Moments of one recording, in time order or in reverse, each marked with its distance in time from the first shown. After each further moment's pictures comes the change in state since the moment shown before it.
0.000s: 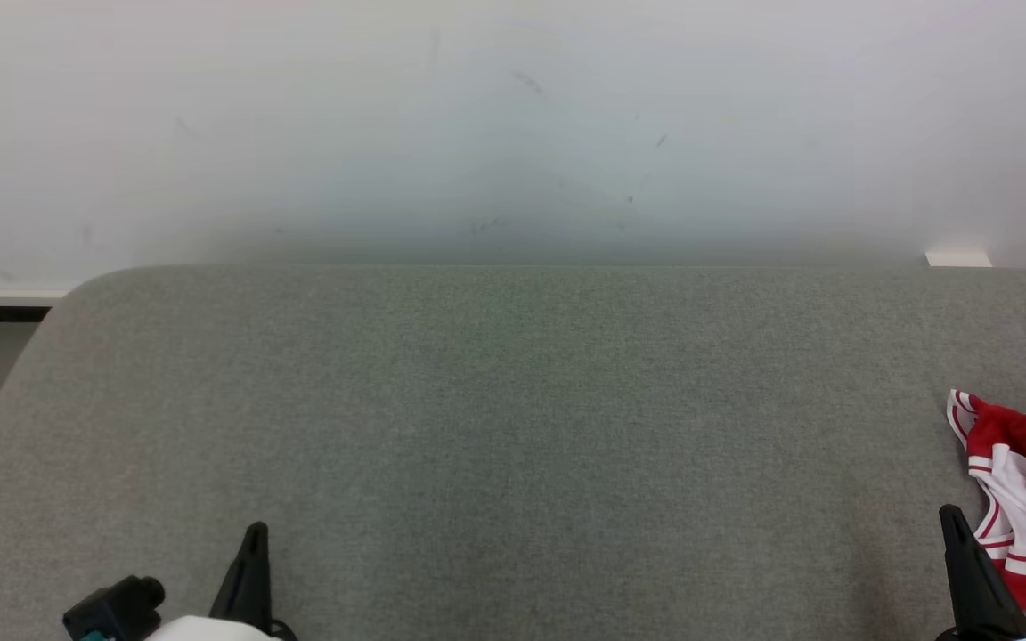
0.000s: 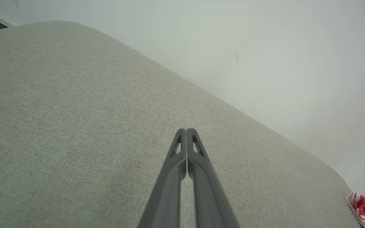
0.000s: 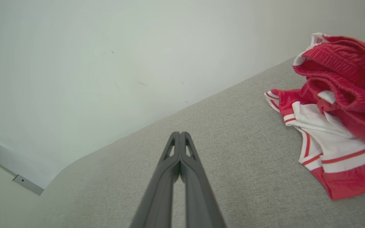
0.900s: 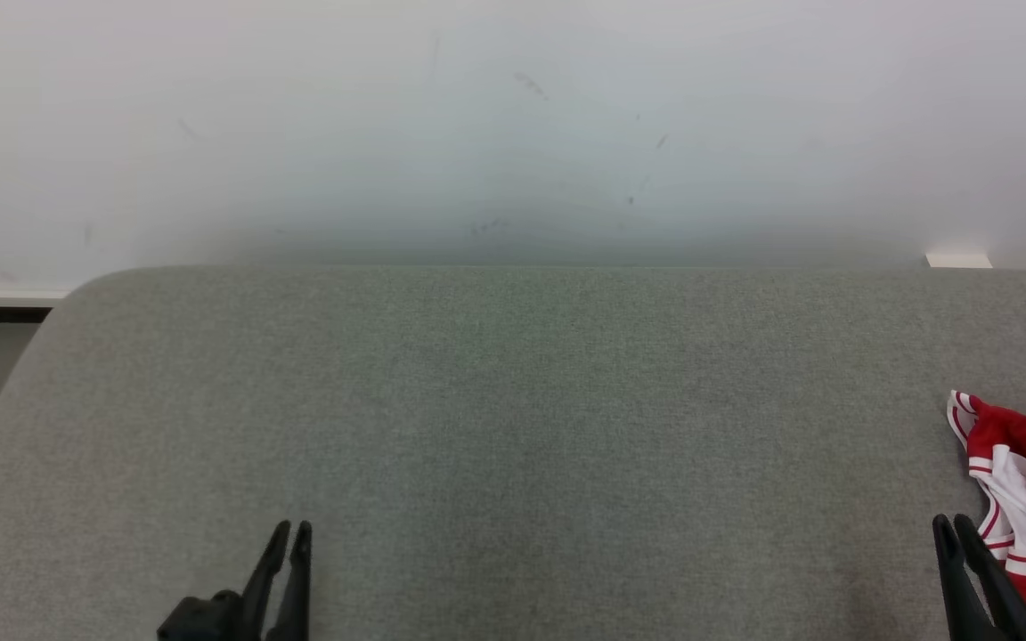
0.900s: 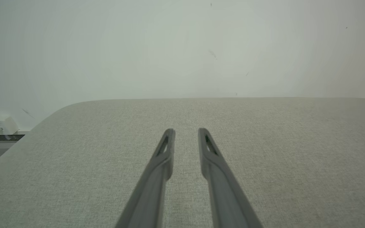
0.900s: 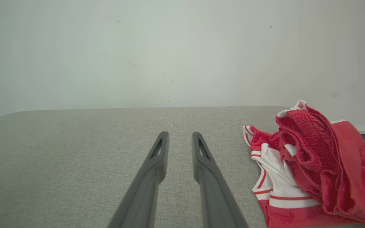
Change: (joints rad) left arm 0.013 0.047 -0.100 -0.027 0.453 0.097 -0.105; right arm 0.067 0.004 -0.007 -0.132 -0.447 0.000 0.000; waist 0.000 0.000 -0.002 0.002
